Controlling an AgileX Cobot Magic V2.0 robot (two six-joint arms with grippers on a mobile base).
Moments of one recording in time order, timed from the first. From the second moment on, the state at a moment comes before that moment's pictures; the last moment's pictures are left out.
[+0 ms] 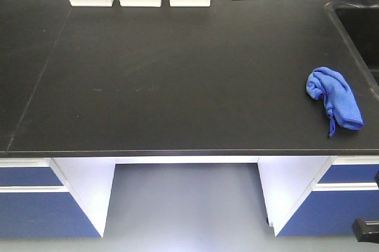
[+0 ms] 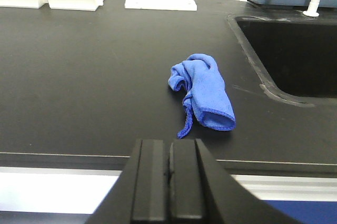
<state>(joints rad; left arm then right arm) 0.06 -0.01 0.03 0.07 0.15 -0.18 0.02 -0.01 0.03 -0.07 0.31 0.04</state>
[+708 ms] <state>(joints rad) 0.06 -0.01 0.03 0.07 0.15 -0.18 0.02 -0.01 0.03 -0.08 0.31 0.03</state>
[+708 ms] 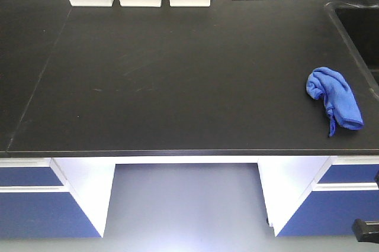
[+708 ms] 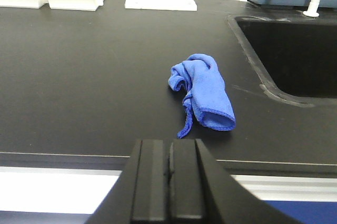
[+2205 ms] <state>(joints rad) 0.06 -0.01 0.03 0.07 0.15 -0.18 0.02 0.70 -0.50 -0.39 0.32 0.25</state>
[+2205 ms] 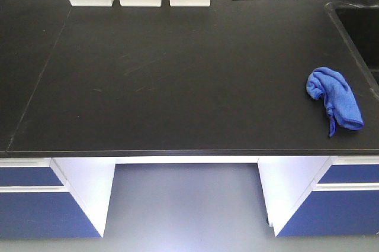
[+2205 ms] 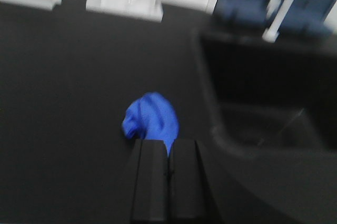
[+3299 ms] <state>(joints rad) 0.06 -0.01 0.03 0.07 0.15 -0.18 -0.16 1.75 -1.01 -0.25 0.23 0.33</state>
